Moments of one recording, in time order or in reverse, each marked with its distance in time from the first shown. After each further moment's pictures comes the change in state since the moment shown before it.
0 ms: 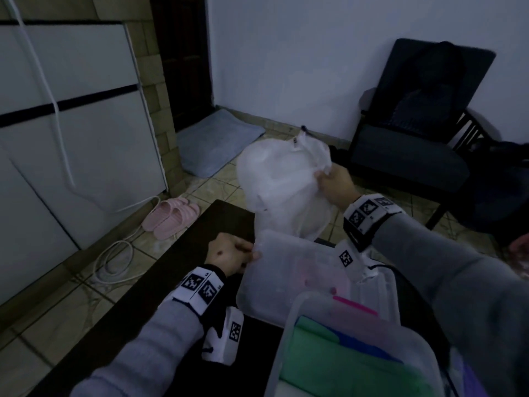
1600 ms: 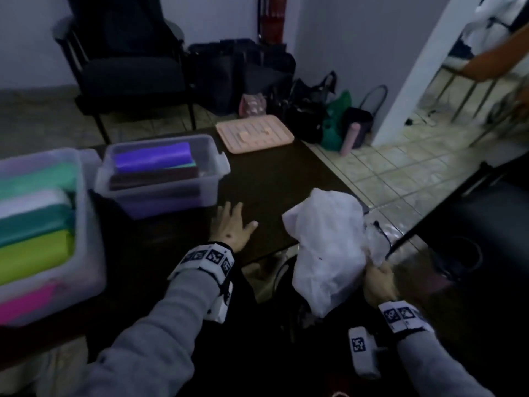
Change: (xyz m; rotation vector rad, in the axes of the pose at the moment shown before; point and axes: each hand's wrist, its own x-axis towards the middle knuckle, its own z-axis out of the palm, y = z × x) left_hand -0.414 -0.048 0.332 0.965 -0.646 0.647; right_hand -0.761 0.274 -0.223 0.608 1.188 0.729
